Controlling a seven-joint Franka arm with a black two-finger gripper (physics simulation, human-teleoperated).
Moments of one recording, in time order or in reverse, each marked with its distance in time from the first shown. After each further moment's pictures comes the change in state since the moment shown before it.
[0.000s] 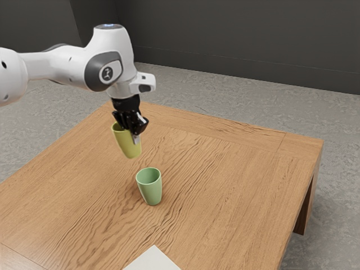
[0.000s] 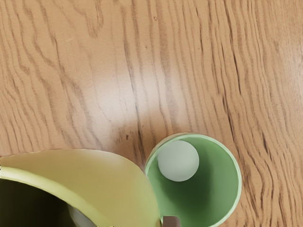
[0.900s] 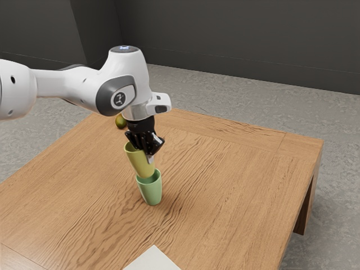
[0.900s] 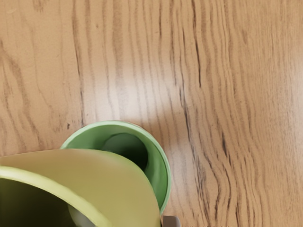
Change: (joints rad) arm -0.091 -0.028 -0.006 -0.142 0.001 0.128 -0.169
